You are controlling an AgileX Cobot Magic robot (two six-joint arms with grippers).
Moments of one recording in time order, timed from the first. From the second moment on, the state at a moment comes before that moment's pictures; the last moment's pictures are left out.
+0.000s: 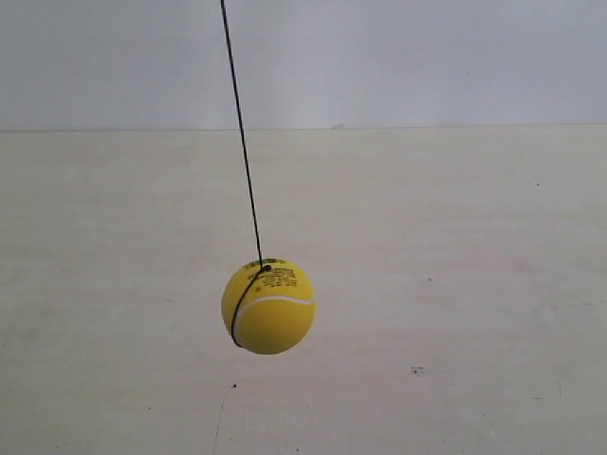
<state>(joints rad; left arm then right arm) -0.25 0.01 -0.09 0.58 -0.50 -0.76 0.52 0.01 -0.41 0.72 0.38 -1.10</state>
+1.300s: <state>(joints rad) -0.01 0.00 0.00 0.02 0.28 0.00 0.52 0.01 -0.41 0.72 0.38 -1.10</state>
